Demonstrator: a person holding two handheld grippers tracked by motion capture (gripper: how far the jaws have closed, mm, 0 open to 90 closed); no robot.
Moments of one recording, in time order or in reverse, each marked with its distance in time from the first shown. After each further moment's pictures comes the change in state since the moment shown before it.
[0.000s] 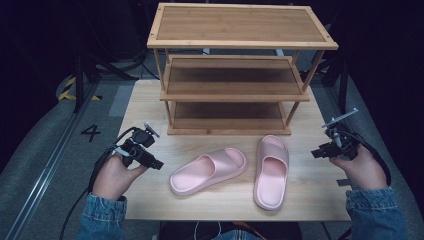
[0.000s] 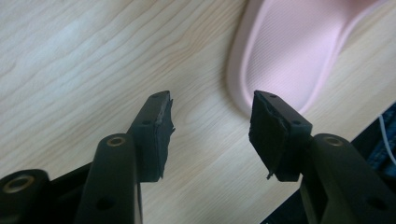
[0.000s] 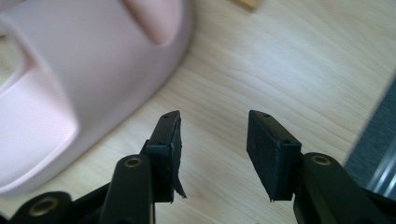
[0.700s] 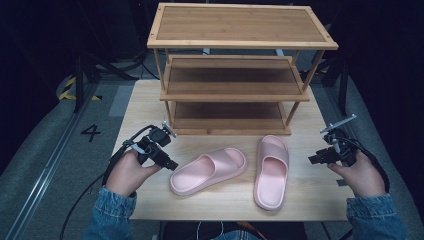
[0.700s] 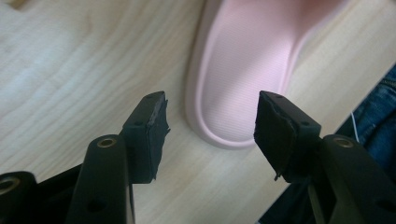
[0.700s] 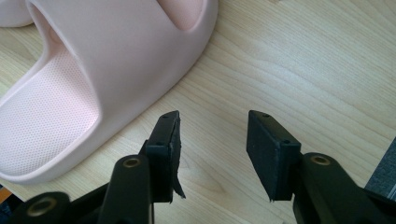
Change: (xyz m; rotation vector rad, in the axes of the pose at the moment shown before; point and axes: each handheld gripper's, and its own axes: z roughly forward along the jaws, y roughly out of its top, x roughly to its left) left arm -0.027 0.026 0.013 0.064 -0.015 0.090; right arm 0.008 -0.012 0.005 -0.002 0.038 0.021
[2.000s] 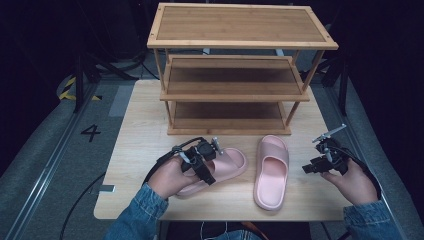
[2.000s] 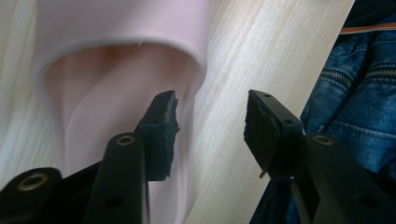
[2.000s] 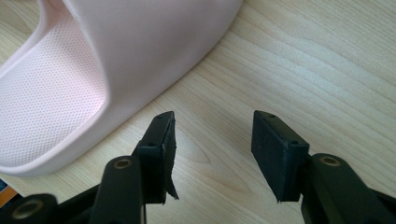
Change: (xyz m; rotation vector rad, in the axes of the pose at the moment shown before) left arm -0.073 0.062 0.061 0.076 -0.122 0.277; right arm 0.014 -0.011 0.025 0.038 0.026 -0.018
